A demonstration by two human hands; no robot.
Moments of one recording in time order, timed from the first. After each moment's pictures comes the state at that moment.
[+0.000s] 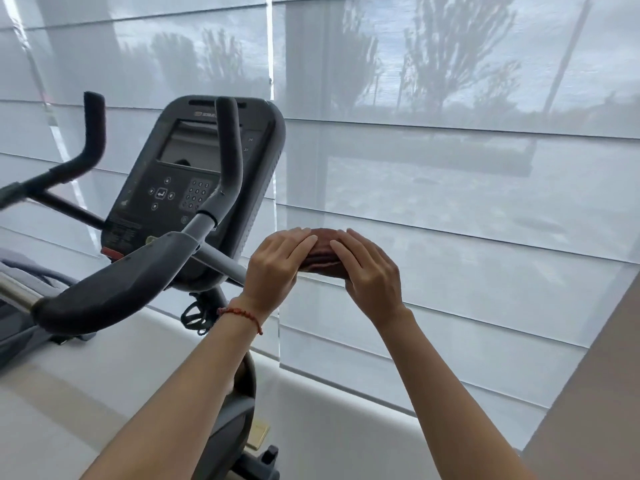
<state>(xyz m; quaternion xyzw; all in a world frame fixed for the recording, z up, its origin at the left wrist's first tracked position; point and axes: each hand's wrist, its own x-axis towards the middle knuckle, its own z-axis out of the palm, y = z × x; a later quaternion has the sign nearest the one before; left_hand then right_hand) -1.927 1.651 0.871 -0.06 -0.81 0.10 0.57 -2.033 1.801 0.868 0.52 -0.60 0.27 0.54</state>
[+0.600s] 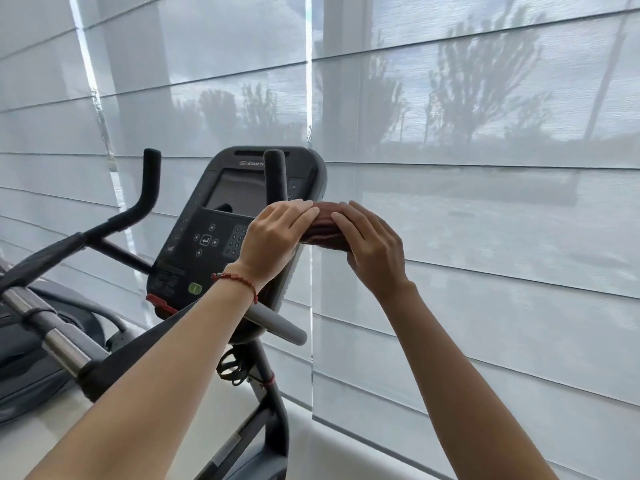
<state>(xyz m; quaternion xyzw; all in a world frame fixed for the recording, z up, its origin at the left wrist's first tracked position) -1.925 1.551 0.976 -0.07 -0.79 0.24 0.56 -2.049 1.694 0.958 0.53 -0.52 0.30 0.60</state>
